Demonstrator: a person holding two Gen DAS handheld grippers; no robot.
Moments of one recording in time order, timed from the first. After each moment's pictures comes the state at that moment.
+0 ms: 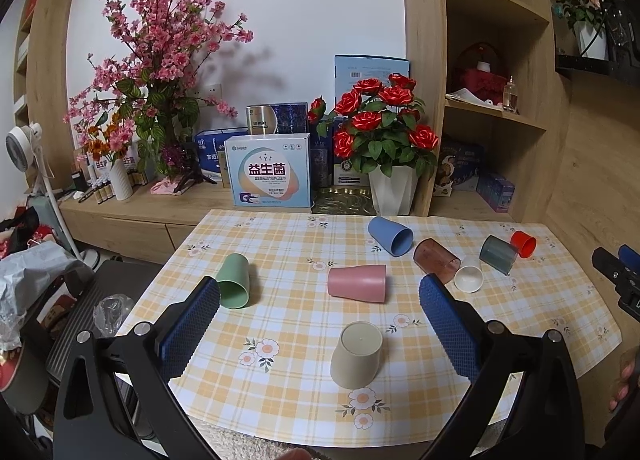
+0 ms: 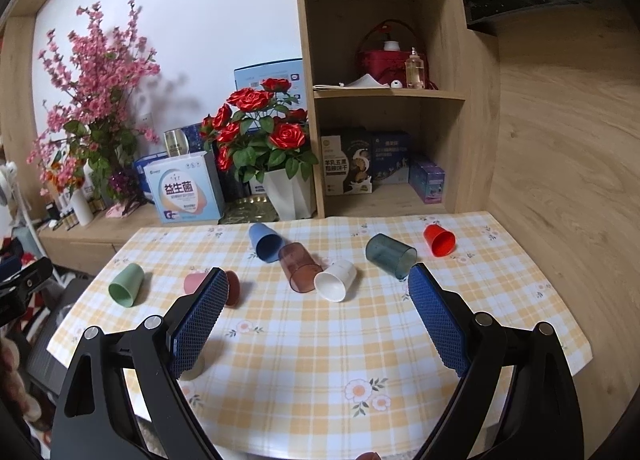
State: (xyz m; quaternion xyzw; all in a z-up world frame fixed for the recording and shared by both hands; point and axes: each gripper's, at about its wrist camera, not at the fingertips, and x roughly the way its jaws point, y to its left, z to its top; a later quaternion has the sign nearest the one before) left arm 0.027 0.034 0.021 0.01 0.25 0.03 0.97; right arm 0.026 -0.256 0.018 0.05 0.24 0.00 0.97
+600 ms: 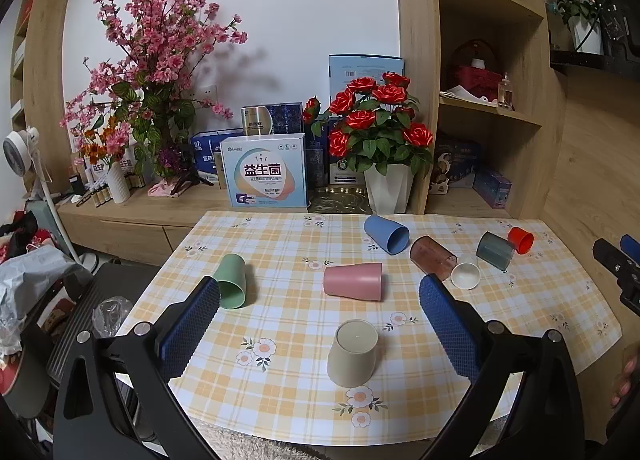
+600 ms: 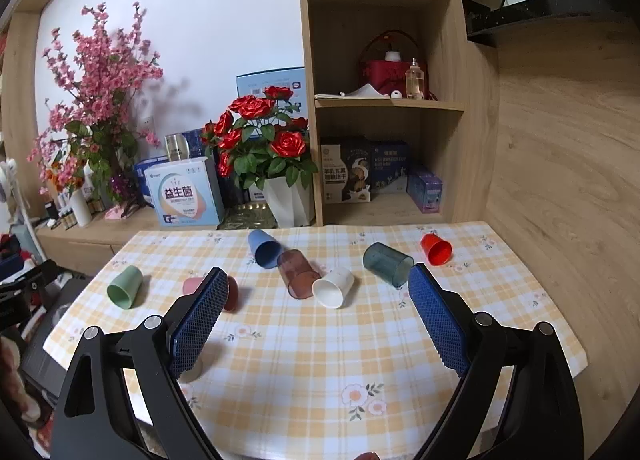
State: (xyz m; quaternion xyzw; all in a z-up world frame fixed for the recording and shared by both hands) left arm 0.025 0.029 0.021 0.01 0.25 0.02 0.97; right arm 0.019 -0.254 0.022 0.04 0.23 0.00 0.97
